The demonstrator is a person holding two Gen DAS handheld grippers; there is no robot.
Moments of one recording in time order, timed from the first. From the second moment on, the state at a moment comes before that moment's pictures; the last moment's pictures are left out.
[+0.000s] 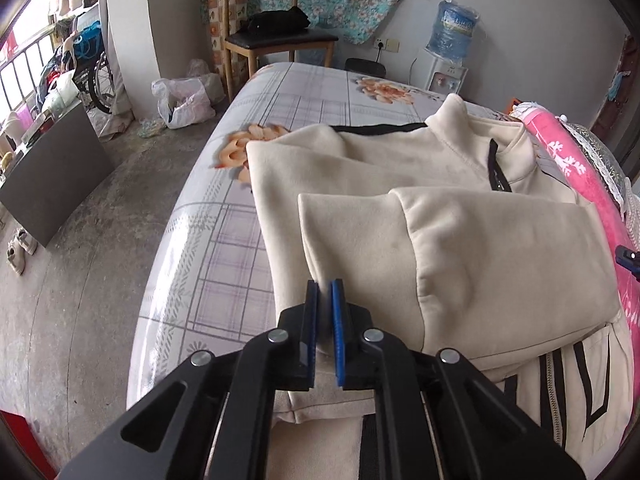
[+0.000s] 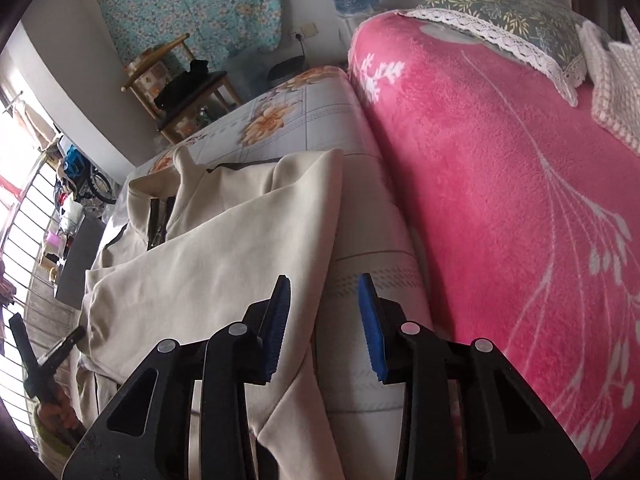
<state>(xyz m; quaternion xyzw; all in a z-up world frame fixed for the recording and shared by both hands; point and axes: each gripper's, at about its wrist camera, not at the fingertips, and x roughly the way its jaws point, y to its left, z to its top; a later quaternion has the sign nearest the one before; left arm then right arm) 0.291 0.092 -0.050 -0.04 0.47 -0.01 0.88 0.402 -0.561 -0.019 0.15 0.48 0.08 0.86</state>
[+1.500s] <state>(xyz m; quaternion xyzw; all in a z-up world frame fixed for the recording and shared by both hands) 0.122 0.051 -0.035 0.06 0.51 -0.01 0.86 0.206 -0.454 -0.015 -0.04 0.51 0.14 0.85</state>
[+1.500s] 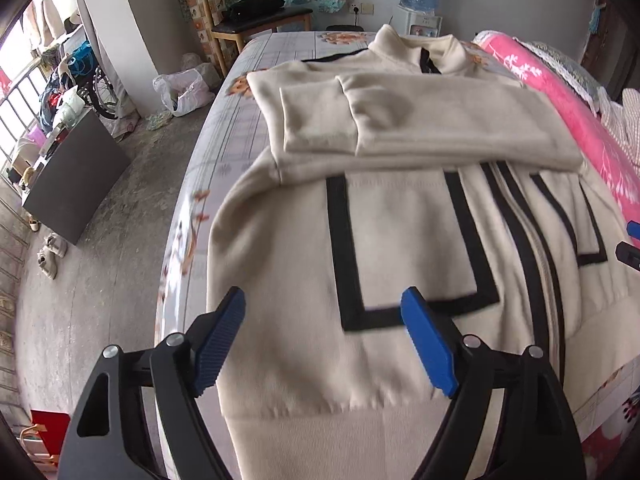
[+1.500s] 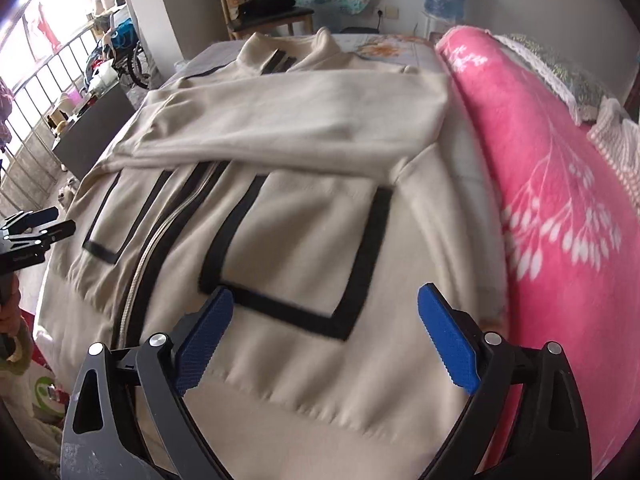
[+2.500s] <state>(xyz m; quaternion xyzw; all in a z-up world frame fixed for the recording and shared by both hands) 0.055 0.058 -0.076 0.01 0.53 0.01 0.85 0.116 -0.405 -0.062 -0.03 0.48 0.06 0.87</state>
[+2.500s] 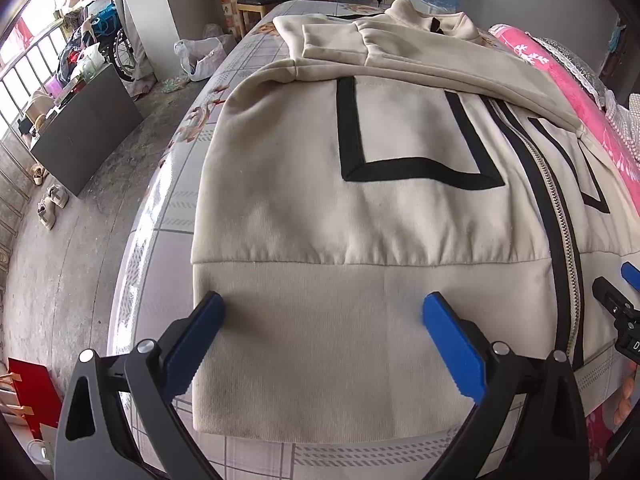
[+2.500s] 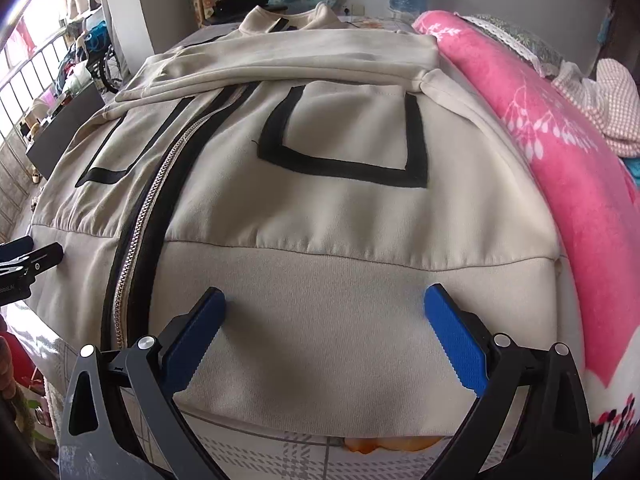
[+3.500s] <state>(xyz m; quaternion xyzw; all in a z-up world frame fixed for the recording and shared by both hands) -0.020 0.140 -0.067 -0.13 0.43 -0.04 0.89 0.112 -0.409 -0.061 -0.04 0.48 0.08 0.87</state>
